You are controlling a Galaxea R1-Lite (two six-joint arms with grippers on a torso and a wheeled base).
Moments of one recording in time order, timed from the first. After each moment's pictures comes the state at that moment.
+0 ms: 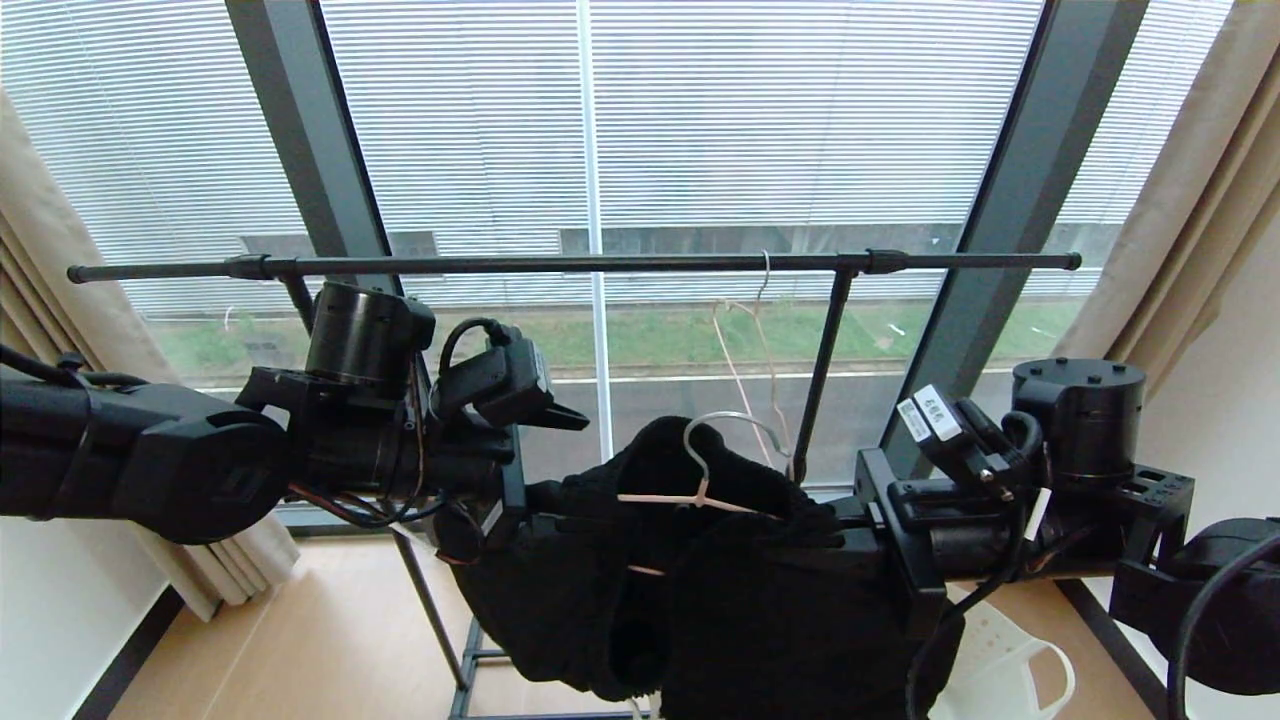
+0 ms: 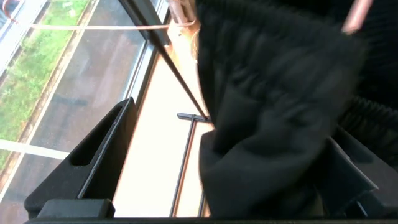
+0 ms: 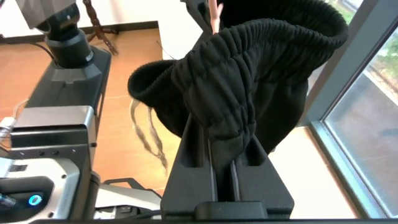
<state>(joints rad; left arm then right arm) -0.39 1.80 -1.00 -0.20 -0.68 0.74 0.43 1.76 -0.63 -0.79 1.00 -0.27</state>
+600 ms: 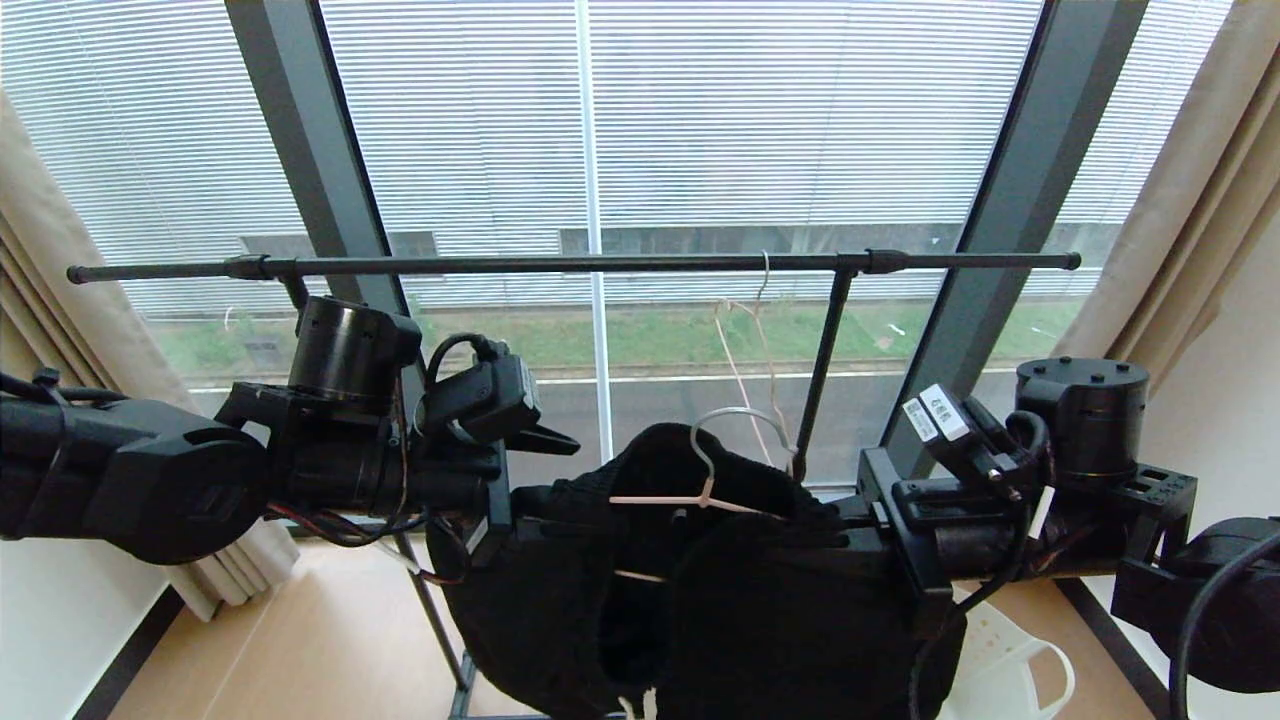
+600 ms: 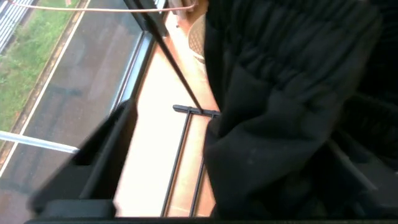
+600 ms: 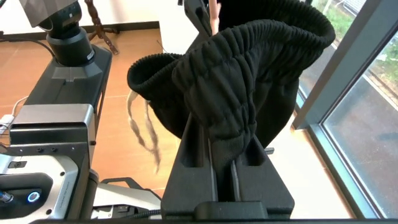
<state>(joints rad) -0.38 1.77 -0.95 -0.20 -0.69 0.74 0.42 1.76 -0.62 -0.79 1.02 -0.28</state>
